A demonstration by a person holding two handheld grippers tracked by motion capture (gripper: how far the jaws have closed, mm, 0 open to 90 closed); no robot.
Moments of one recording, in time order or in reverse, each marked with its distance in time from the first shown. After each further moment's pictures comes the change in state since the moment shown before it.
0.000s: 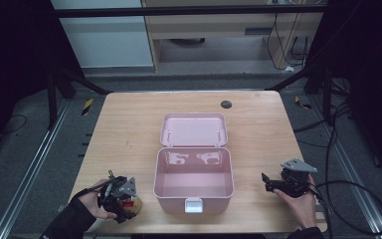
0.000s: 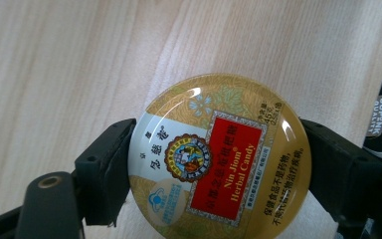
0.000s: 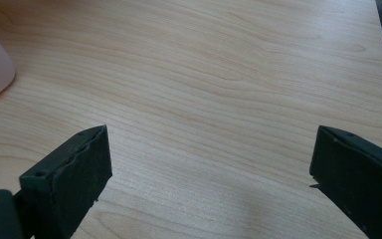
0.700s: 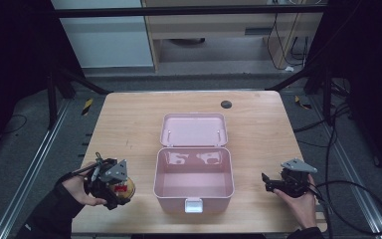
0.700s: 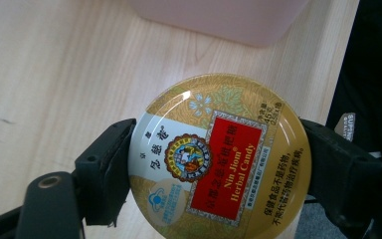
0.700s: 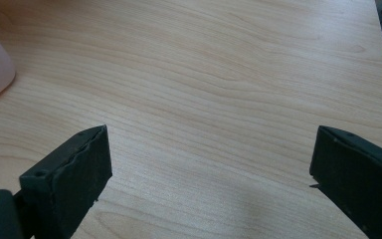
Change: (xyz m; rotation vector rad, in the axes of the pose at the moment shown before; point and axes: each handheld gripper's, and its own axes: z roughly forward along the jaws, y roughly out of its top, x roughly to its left) left arm 0.008 0.028 -0.080 -0.050 0.060 0.031; right arm 0.000 0.000 0.000 -0.002 0.000 -0.002
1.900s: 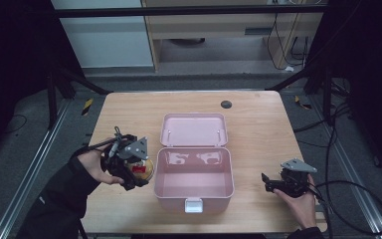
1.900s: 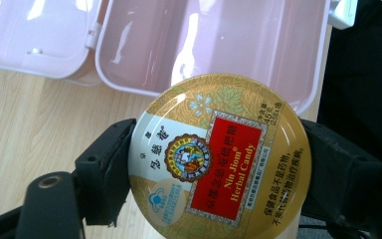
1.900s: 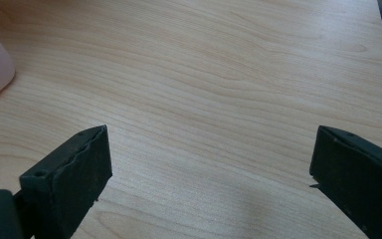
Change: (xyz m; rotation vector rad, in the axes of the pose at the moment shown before) left arm 0.011 0.084 -0.035 -0.027 -0.016 0.091; right arm 0.000 0.000 0.001 0.000 0.002 -0.004
